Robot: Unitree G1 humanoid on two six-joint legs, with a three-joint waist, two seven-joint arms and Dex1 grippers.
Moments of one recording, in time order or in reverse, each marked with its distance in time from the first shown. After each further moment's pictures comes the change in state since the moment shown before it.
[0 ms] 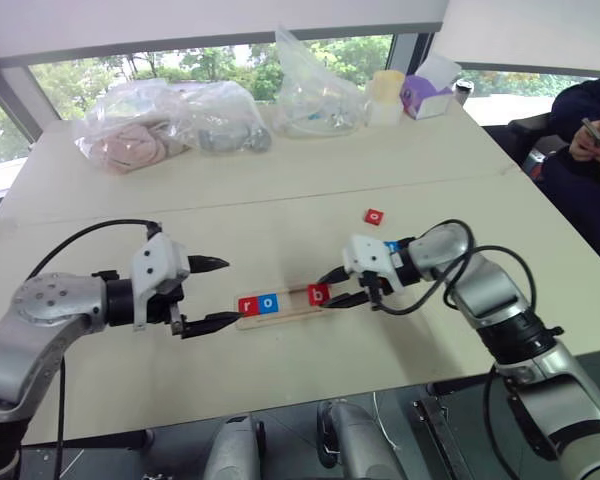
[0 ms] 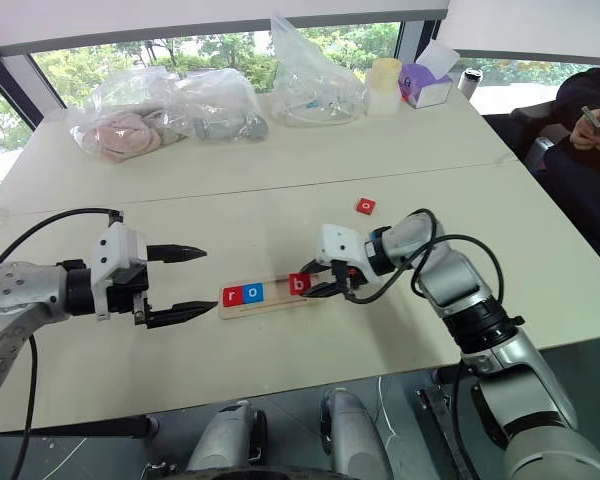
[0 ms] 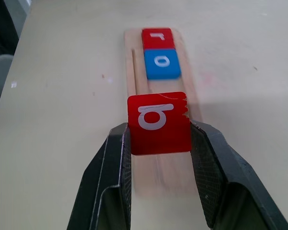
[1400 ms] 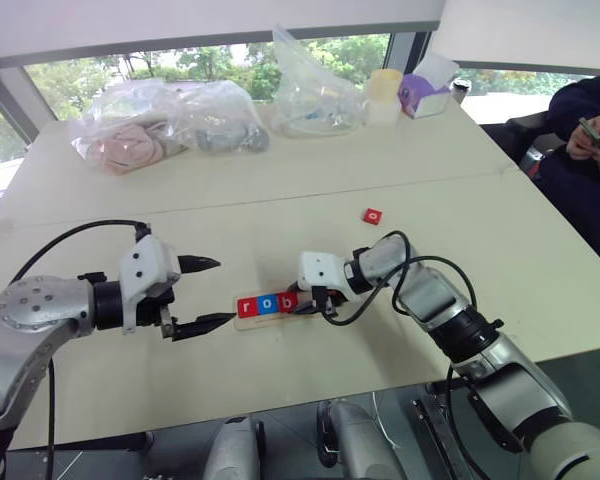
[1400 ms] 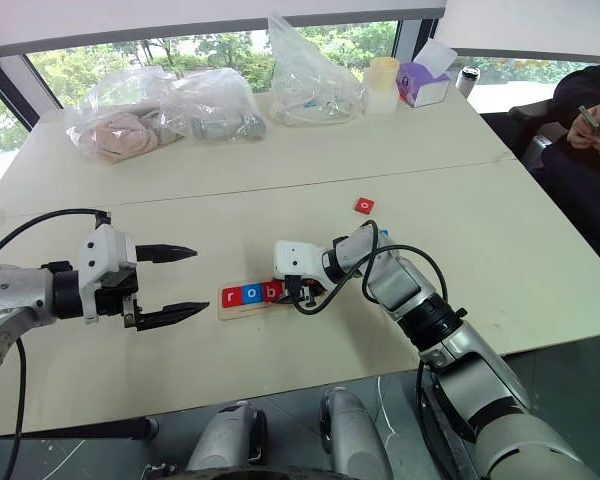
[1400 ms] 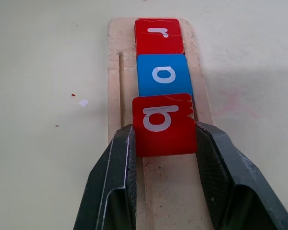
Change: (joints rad) left arm 0.031 0.016 0.032 -0.021 0.000 -0.019 0.029; right arm -0.061 0.153 0.137 0.130 -0.161 -0.038 -0.104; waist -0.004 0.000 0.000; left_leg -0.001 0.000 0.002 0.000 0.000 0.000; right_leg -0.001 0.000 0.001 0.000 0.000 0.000
